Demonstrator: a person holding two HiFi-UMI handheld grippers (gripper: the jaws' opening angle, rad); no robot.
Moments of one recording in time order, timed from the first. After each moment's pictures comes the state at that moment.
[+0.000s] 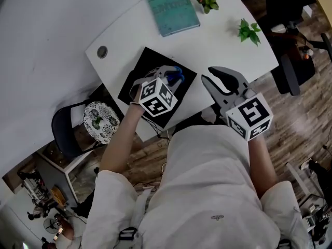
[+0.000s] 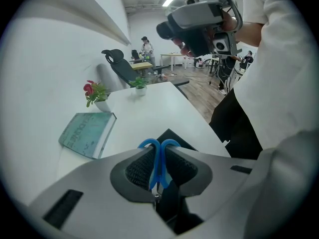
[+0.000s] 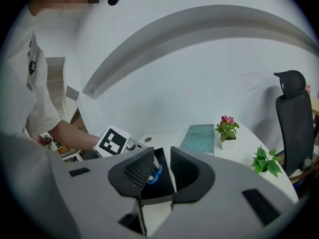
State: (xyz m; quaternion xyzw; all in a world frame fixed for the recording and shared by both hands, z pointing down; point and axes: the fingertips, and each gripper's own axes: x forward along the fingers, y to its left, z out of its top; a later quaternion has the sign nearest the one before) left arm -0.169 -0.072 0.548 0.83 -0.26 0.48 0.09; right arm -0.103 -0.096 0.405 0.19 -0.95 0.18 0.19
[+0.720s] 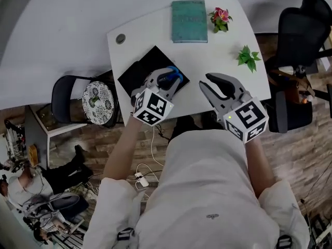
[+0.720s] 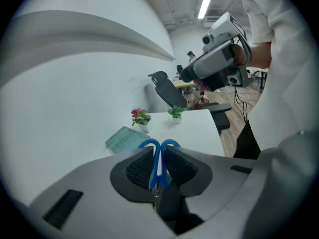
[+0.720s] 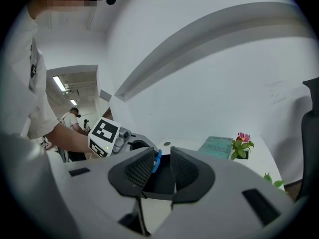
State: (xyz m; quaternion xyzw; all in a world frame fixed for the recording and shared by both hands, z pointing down) left arm -0.142 -0.086 0.445 0.76 -0.52 0.38 0.07; right arm -0.061 -0.101 0.365 0.04 -0.98 0.13 0.15
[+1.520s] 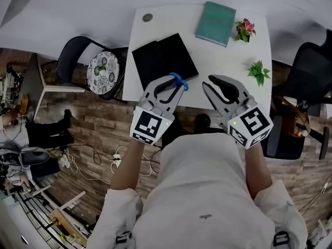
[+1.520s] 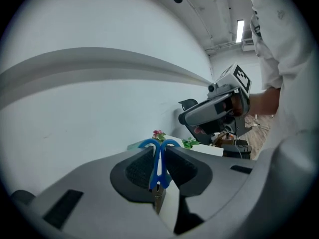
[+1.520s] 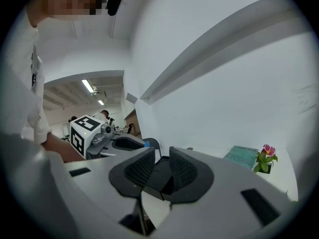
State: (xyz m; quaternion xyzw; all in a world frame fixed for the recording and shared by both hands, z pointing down) left arm -0.096 -0.014 0.351 0.67 -0.71 0.19 0.06; right arm -0.051 -0.057 0.331 -0.11 -0.98 0.09 0.11
